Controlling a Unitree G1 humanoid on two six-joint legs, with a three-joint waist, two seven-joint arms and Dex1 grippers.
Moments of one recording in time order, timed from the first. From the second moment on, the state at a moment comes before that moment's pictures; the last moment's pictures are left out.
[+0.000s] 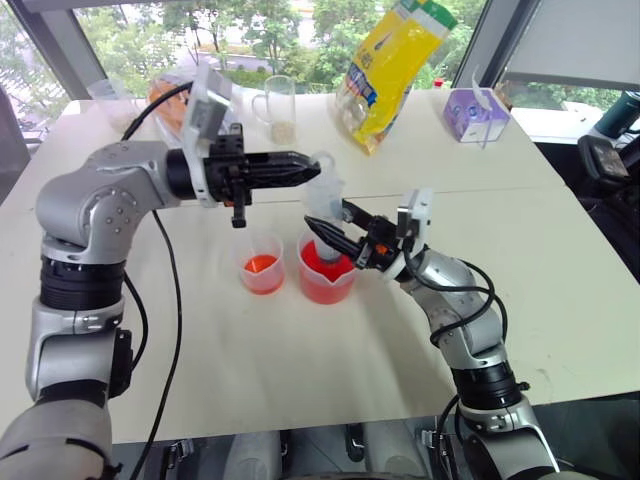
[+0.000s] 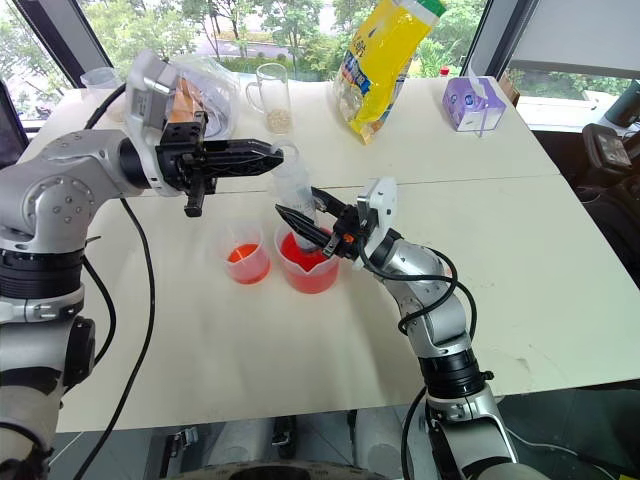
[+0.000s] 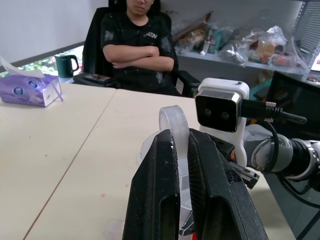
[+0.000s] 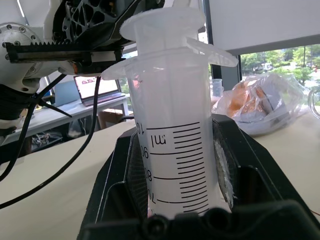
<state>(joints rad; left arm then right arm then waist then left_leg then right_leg) -0.88 0.65 0.03 -0.06 -0.77 0.79 -1.11 -0.39 -0.20 0.13 -0.19 0.42 0.19 0.74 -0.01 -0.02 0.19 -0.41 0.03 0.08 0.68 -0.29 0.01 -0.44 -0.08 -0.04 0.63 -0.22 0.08</state>
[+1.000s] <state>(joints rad) -0.90 0.65 0.03 -0.05 -0.76 0.75 -1.11 -0.40 -0.21 0.12 -0.19 0.42 0.23 0.73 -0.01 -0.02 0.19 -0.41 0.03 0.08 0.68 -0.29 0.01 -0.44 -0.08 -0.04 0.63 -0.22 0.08</state>
